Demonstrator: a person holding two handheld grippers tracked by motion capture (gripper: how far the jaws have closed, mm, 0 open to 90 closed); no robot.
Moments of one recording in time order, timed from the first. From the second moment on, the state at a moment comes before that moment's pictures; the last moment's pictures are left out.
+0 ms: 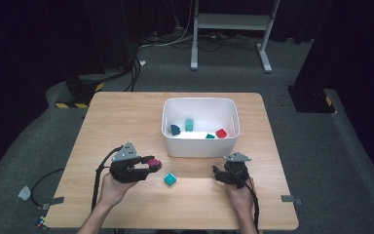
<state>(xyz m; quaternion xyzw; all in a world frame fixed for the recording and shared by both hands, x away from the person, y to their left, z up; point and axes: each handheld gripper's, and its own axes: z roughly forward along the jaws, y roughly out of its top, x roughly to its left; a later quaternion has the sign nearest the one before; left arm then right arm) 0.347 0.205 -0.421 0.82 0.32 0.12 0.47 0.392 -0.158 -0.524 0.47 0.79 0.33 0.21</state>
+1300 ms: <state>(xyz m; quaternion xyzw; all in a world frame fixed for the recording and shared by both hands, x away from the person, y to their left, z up) 0.457 0.144 -0.334 0.81 0.32 0.10 0.48 0.392 -0.158 -0.524 0.47 0.79 0.34 0.21</state>
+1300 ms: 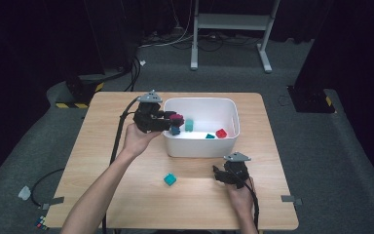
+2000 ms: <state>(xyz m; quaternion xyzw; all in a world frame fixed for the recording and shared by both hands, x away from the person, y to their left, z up) 0.495 0.101 -0.358 0.81 0.35 0.13 0.44 0.393 -0.158 -0.524 0.47 0.79 0.34 0.21</state>
